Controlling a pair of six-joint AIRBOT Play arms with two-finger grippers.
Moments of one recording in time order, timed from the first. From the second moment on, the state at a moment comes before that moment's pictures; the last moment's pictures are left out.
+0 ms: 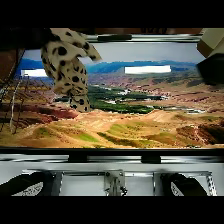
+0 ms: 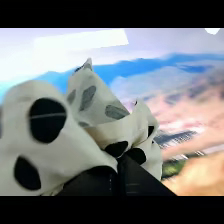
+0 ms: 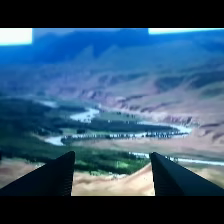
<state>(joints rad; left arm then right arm) -0.31 -1.21 1.88 1.24 -1.21 -1.60 0.15 -0.78 1.63 -1.57 1.36 1.71</state>
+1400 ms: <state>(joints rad) -0.08 -1.20 1.05 1.40 -1.29 -1.75 0.15 -1.03 1.02 -1.12 1.34 1.59</state>
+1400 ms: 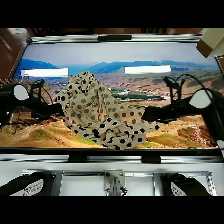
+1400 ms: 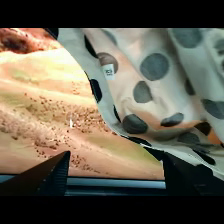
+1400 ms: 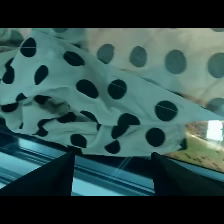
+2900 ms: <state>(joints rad) -0.04 -1.32 1.07 1.20 -0.96 -1.62 0.41 -1.44 1.01 -0.72 0.97 1.49</state>
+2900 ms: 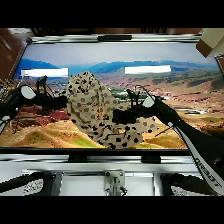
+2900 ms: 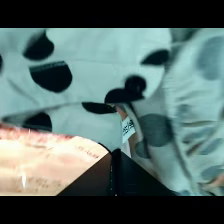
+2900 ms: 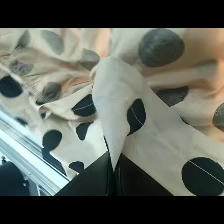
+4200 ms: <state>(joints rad) -0.17 -1.25 1.89 0.92 -1.13 -1.55 0.21 -0.68 1.27 -0.75 1.30 1.45</state>
